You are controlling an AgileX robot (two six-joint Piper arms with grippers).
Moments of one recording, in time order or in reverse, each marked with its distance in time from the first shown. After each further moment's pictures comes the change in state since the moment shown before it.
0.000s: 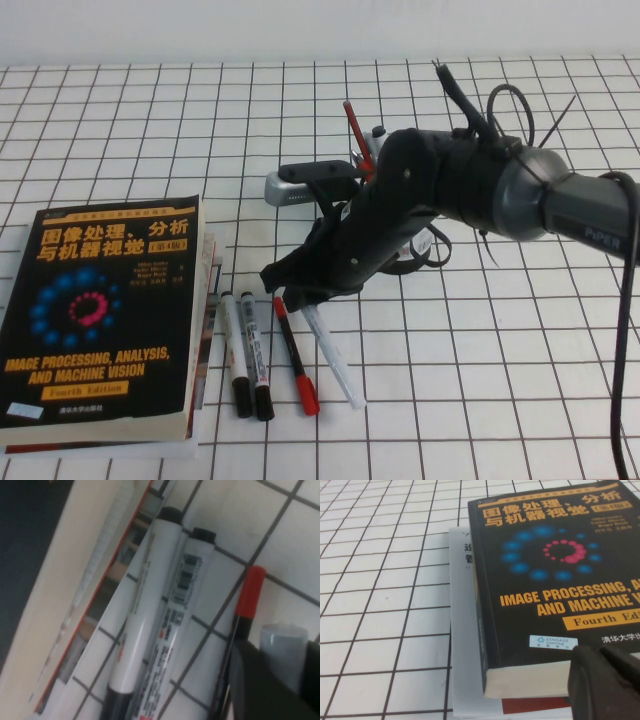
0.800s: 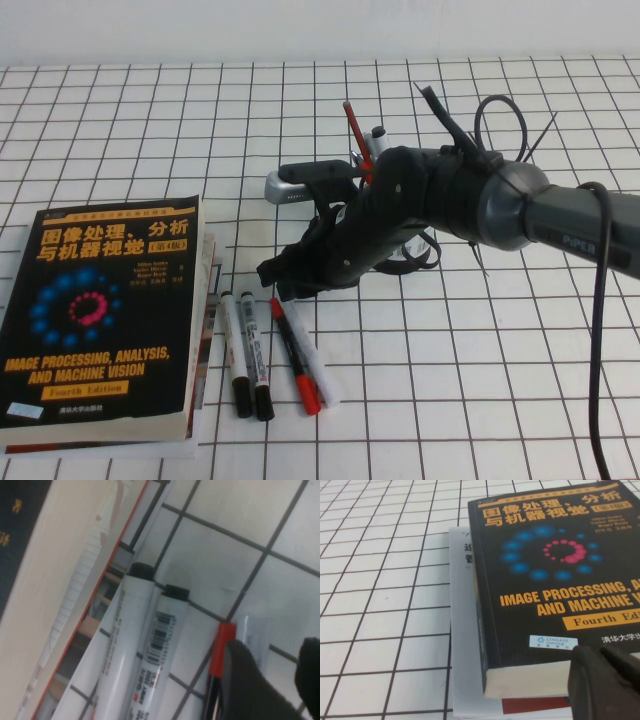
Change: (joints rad) right arm 0.000 0.054 -0.005 0.006 -0.136 -0.005; left arm 0.000 0.000 0.000 0.000 0.000 0.000
